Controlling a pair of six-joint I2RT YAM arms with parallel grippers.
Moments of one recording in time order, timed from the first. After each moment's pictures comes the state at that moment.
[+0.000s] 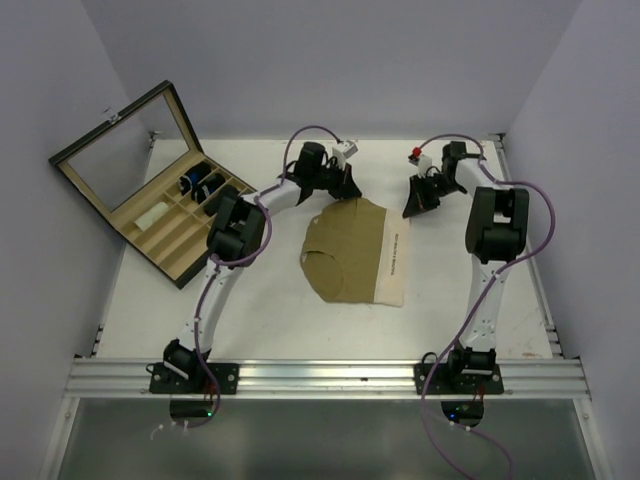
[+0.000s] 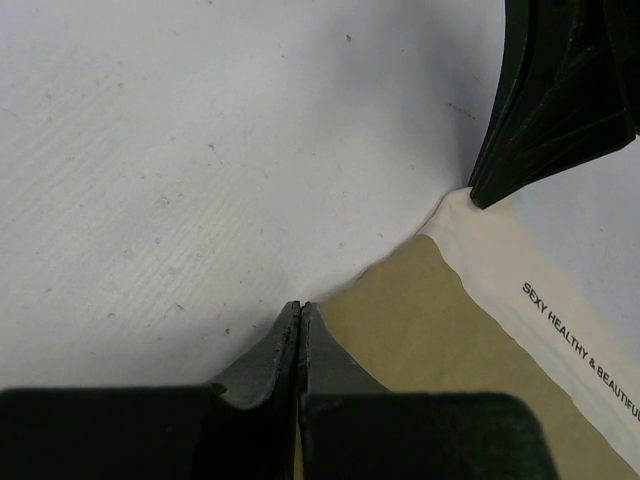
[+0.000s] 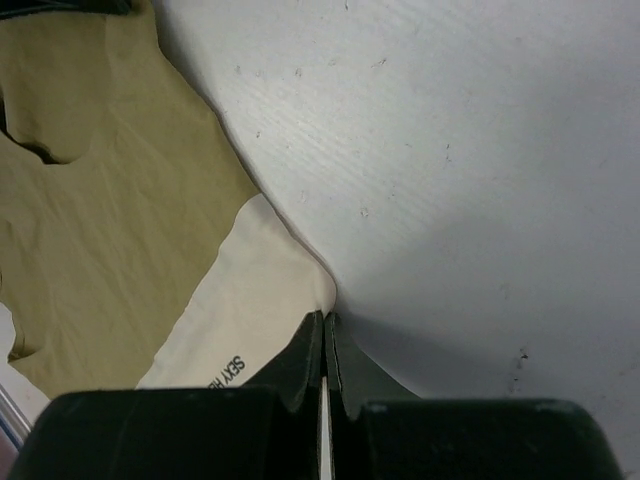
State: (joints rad) left arm -0.48 2.59 2.02 0.06 0.72 -0.15; right arm -0.05 2.30 1.79 -0.86 -0.66 -0.36
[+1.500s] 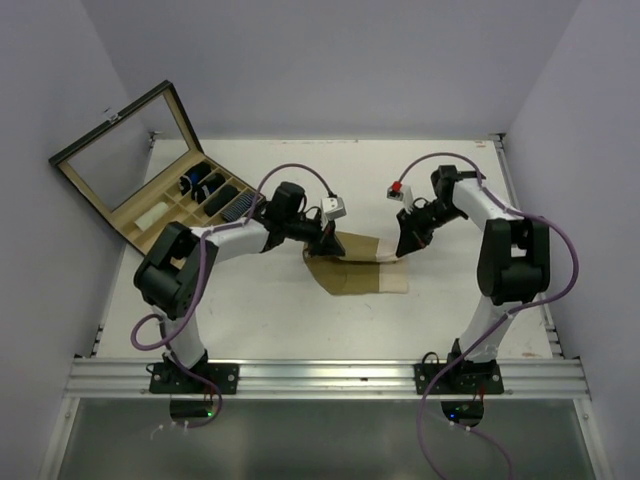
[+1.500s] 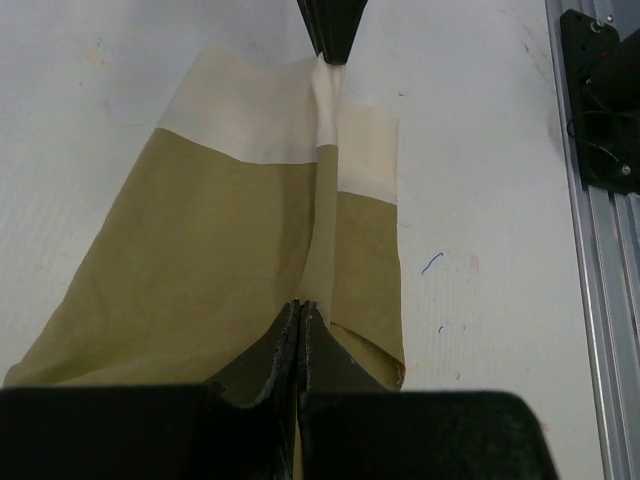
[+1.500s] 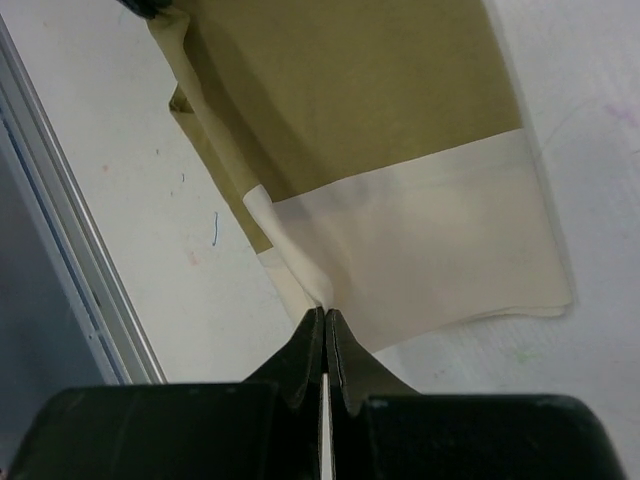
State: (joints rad) left arm -0.56 1.84 1.08 0.11 0.90 0.22; right arm 0.06 1.85 1.37 -1.09 -0.77 -0.80
